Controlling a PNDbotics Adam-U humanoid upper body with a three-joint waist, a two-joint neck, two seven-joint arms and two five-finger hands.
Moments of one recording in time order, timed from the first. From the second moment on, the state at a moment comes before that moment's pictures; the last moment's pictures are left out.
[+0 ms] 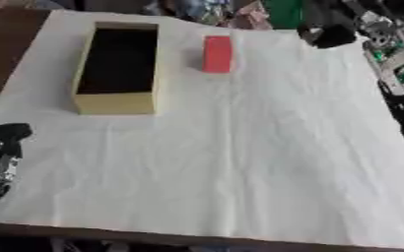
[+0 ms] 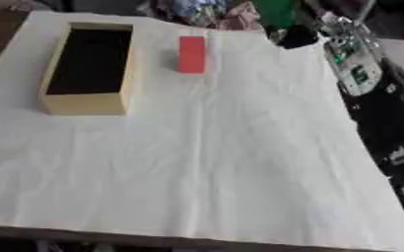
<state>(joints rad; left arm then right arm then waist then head) -0.12 0.20 0.05 -1.79 0.07 -0.05 -0.27 -0.85 -0.58 0.07 -1.16 0.59 0.06 0.23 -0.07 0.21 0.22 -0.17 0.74</state>
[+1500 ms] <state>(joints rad) -0.12 0.20 0.04 -1.79 0.07 -0.05 -0.29 -1.07 -0.32 0.08 -0.82 0.92 0.04 0.35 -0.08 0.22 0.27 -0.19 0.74</state>
